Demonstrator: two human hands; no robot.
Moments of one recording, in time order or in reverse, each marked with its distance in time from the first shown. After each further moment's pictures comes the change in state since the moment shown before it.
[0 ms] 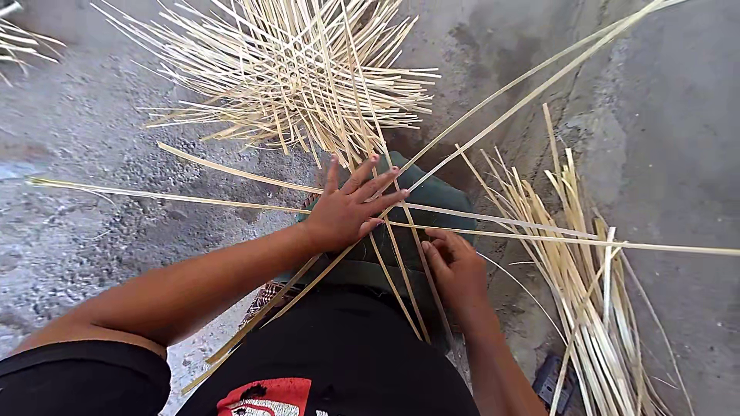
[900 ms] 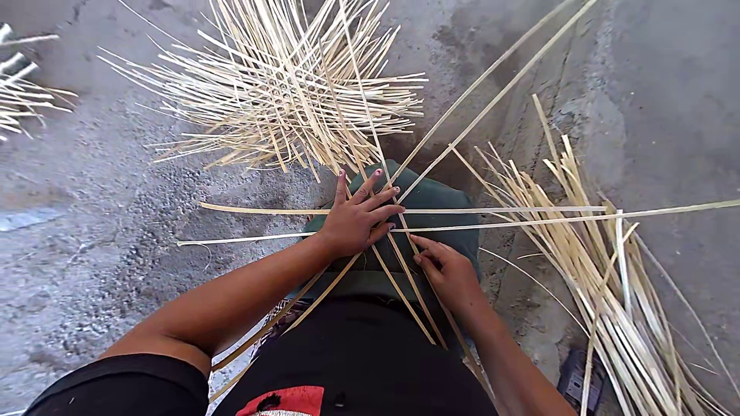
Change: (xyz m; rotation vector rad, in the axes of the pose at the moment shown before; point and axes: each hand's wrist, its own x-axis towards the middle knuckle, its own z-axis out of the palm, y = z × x) left_hand 0.013 -0.007 0.033 -0.050 0.027 0.059; right_hand -0.002 0.001 0.013 0.046 -0.151 0.007
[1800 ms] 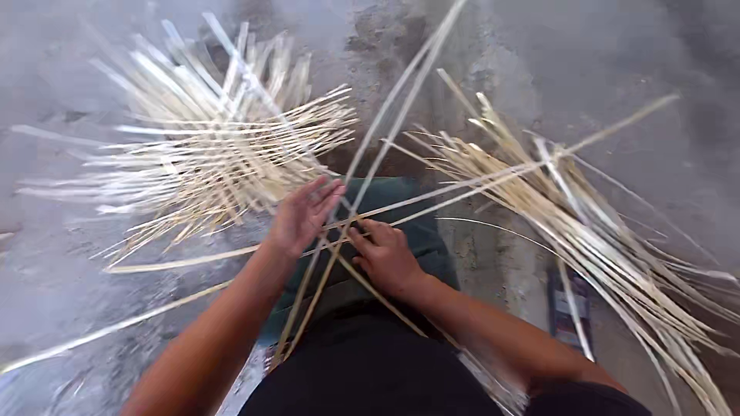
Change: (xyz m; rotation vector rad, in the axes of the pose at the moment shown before) left_hand 0.057 0.007 -0.051 -1.780 0.072 -0.869; right_hand 0.015 -0.024 0.041 -0.178 0.200 -0.193
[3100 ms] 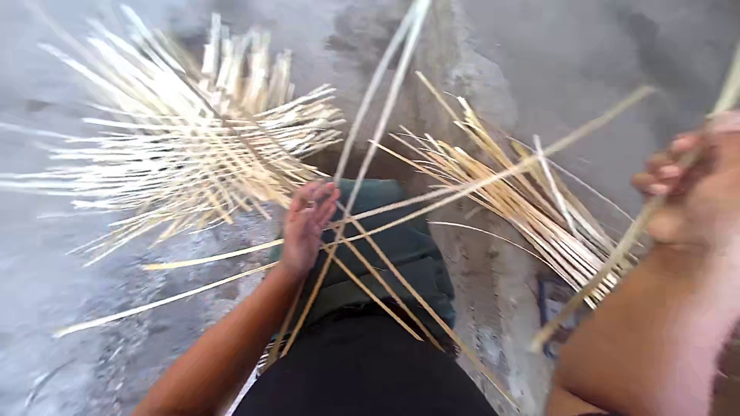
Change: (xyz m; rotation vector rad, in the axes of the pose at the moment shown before) left_hand 0.004 -0.060 -0.014 0.129 -0.226 0.490; right_hand -0.068 0.127 -0.295 0.698 0.820 0.565
